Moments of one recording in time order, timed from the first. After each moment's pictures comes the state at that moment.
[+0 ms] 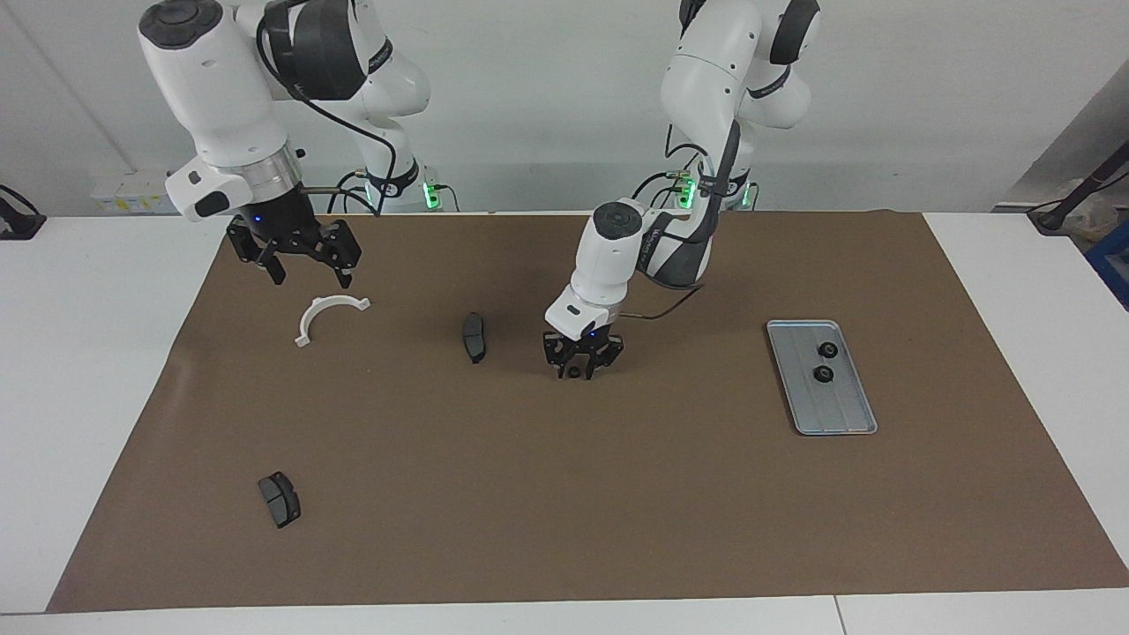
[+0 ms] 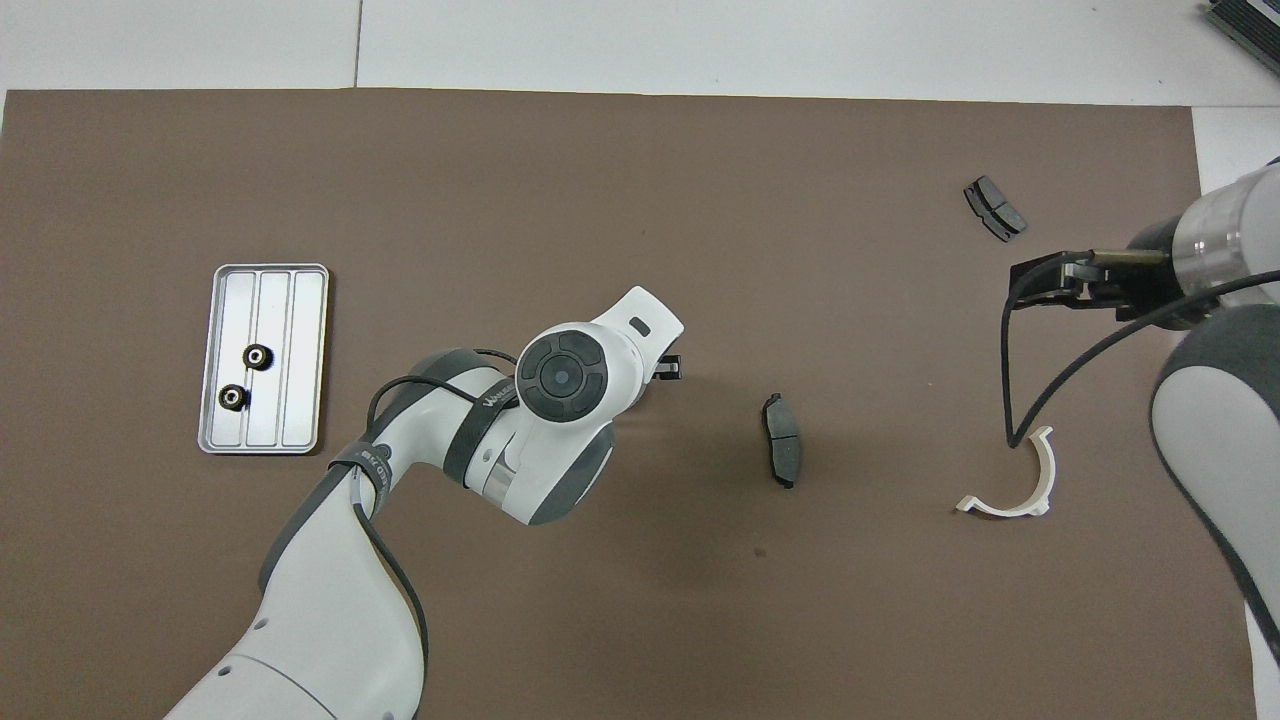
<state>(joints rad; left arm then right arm) -0.65 0.45 -0.04 -1.88 -0.04 2.55 -0.60 0.01 0.00 0.05 -1.67 0.00 1.73 0.17</state>
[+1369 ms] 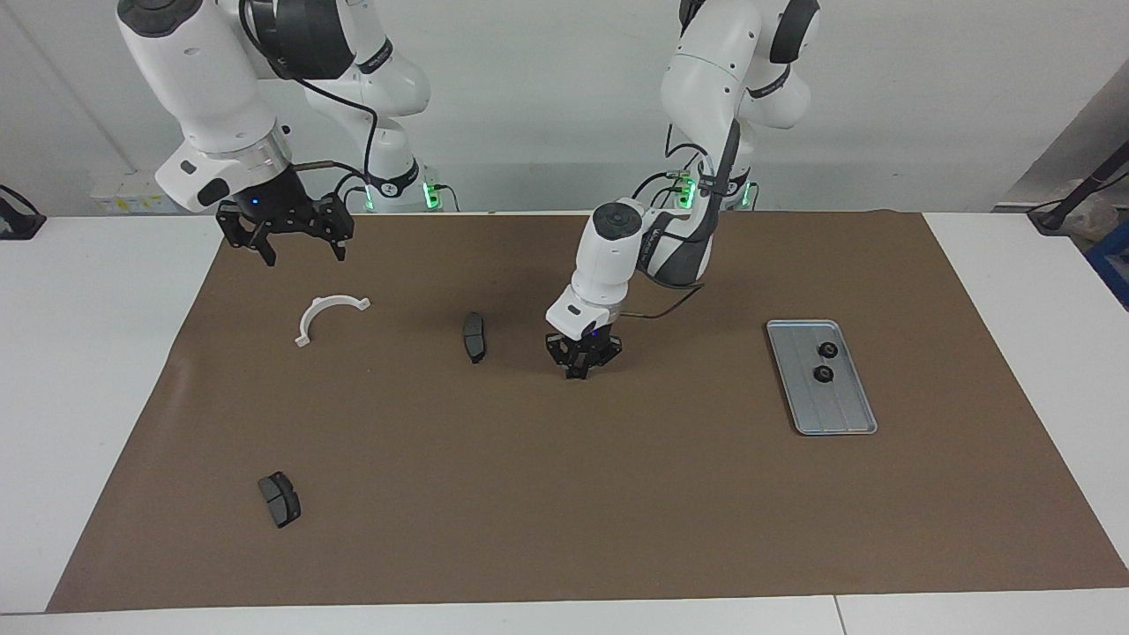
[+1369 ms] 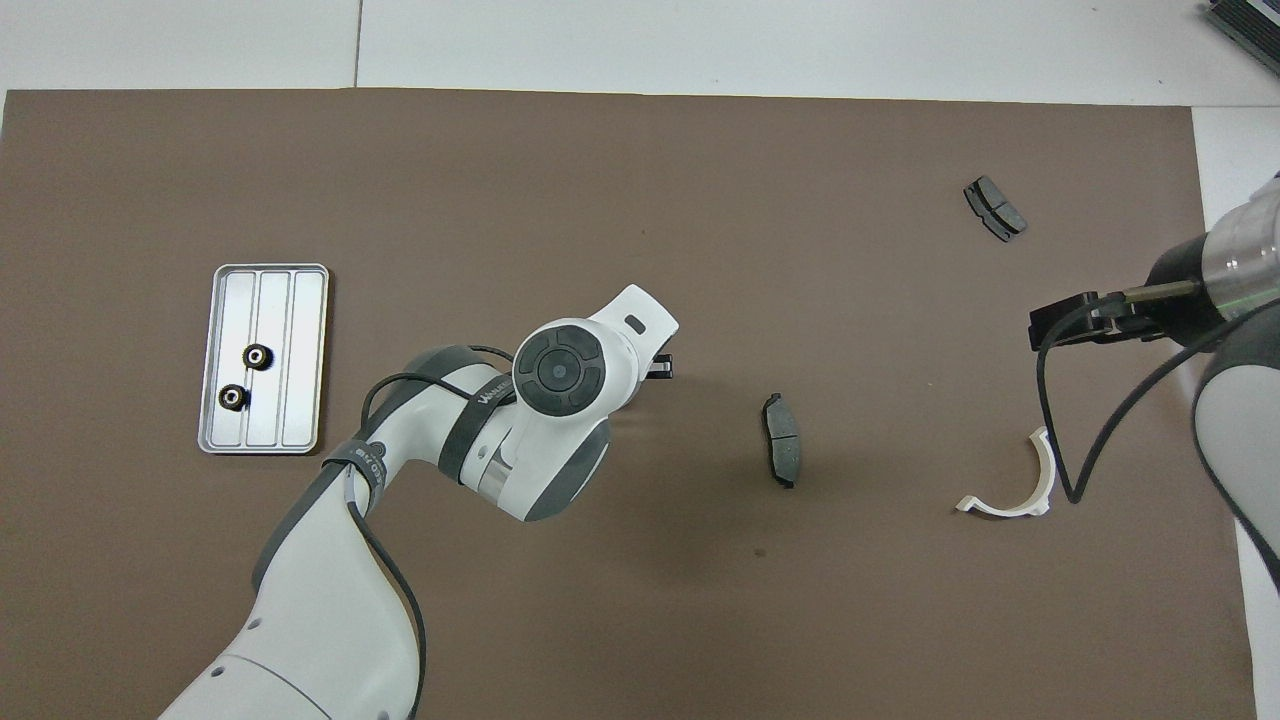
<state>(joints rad) -0.65 0.44 -0.02 -1.86 -0.04 2.50 -0.60 0.01 -0.01 0.05 -1.66 0.00 1.63 -0.01</state>
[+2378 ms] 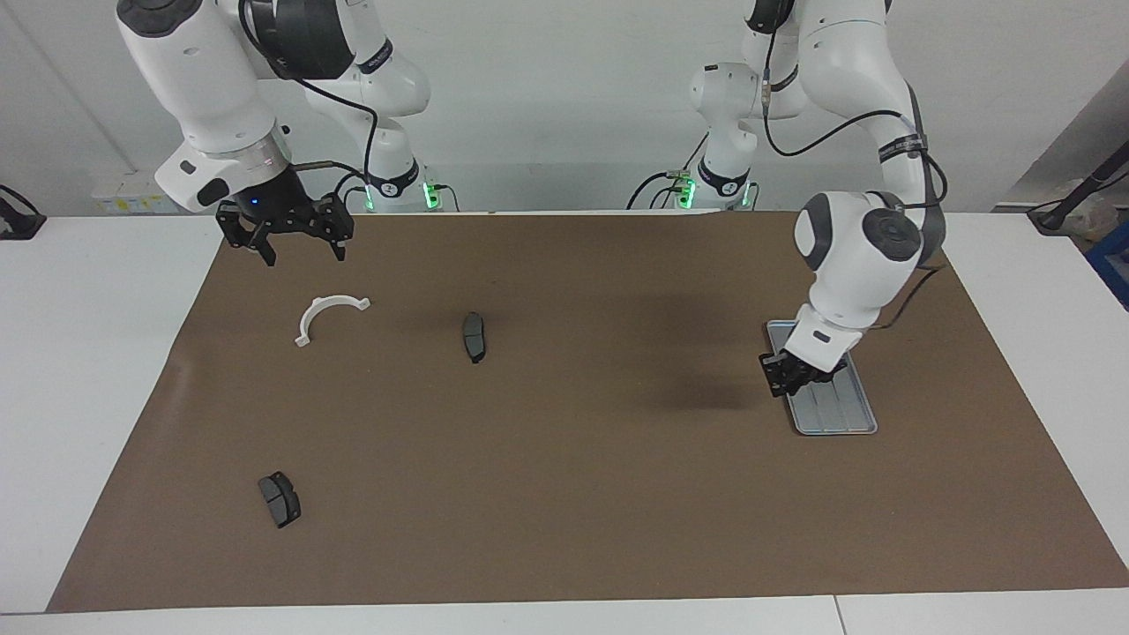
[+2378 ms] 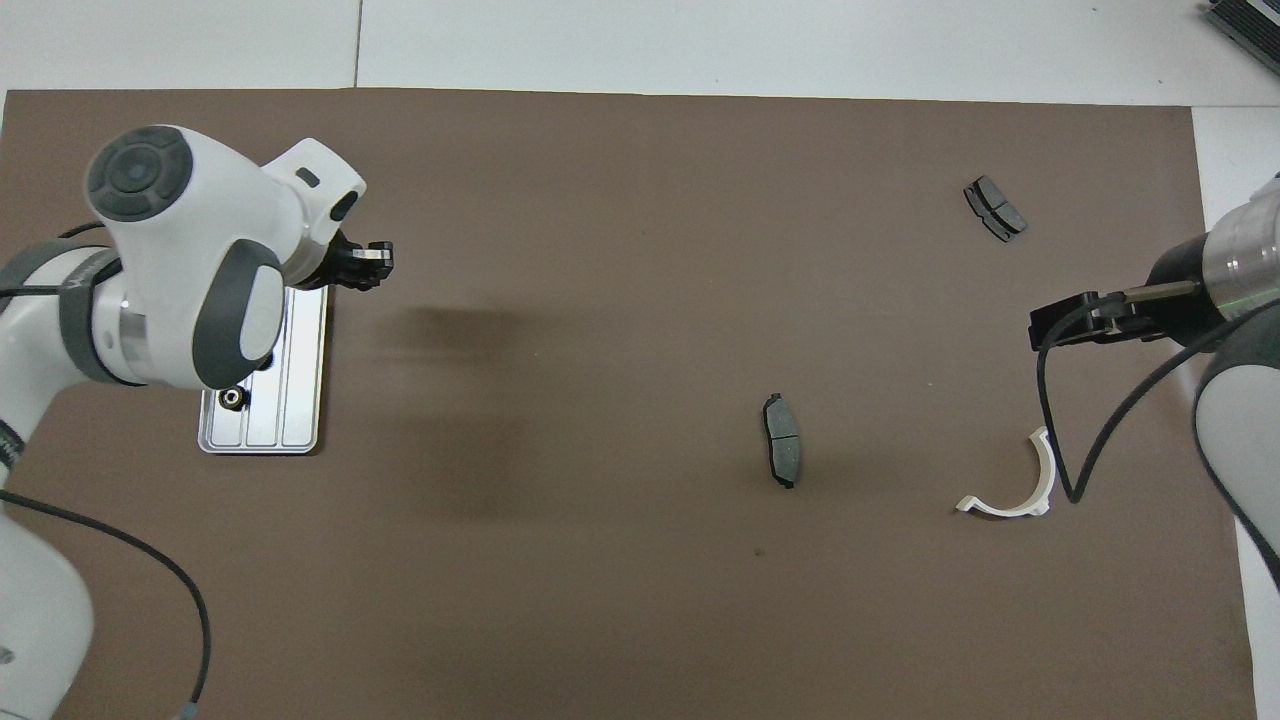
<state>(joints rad) -0.09 0.29 0.01 -1.83 -0.06 2.18 0.00 0.01 -0.01 0.05 -1.66 0.00 1.63 -0.01</state>
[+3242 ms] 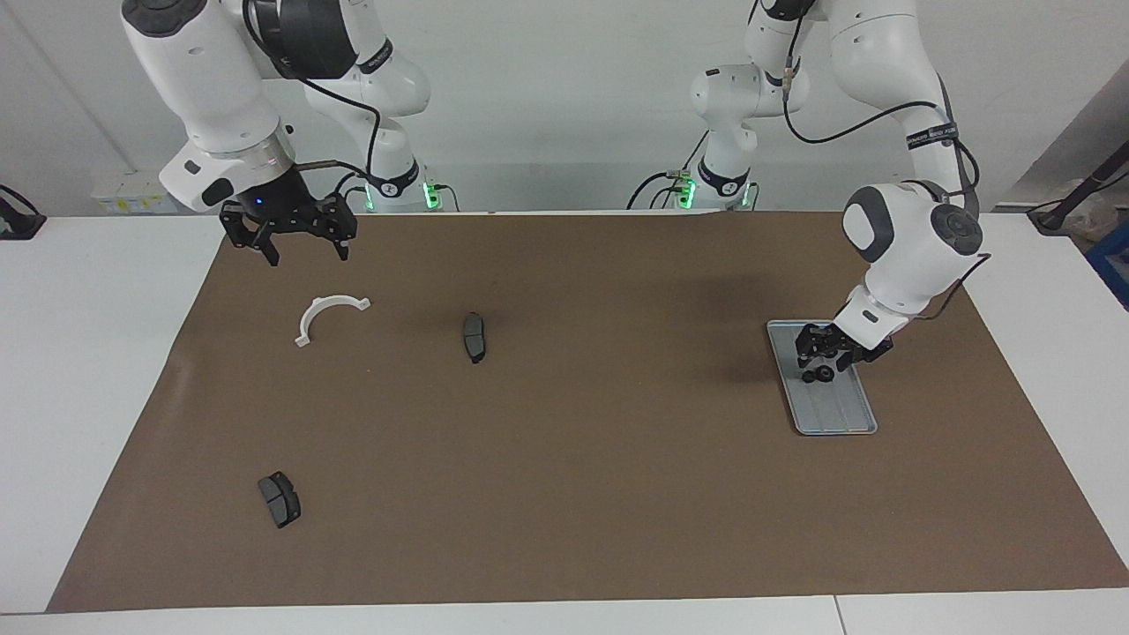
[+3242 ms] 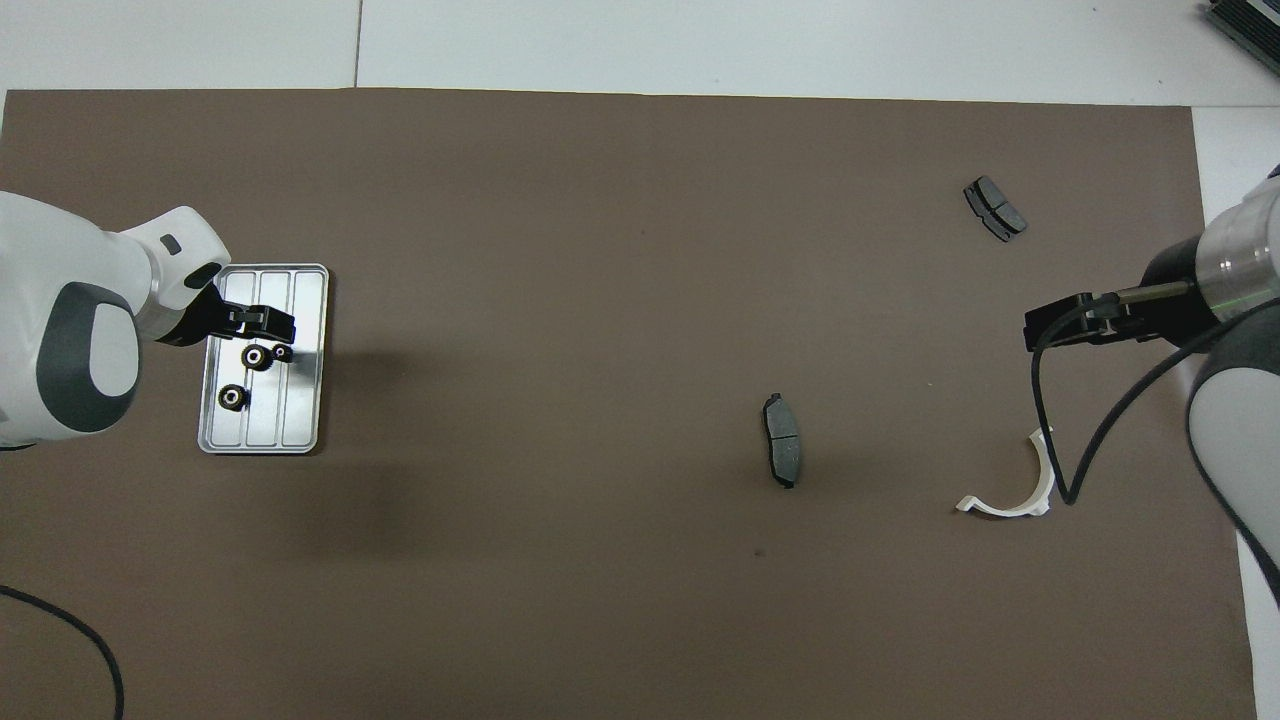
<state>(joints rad) 0.01 0.21 0.00 -1.96 -0.12 2.18 0.22 0.01 -0.01 0.06 -1.66 0.00 1.63 -0.01</state>
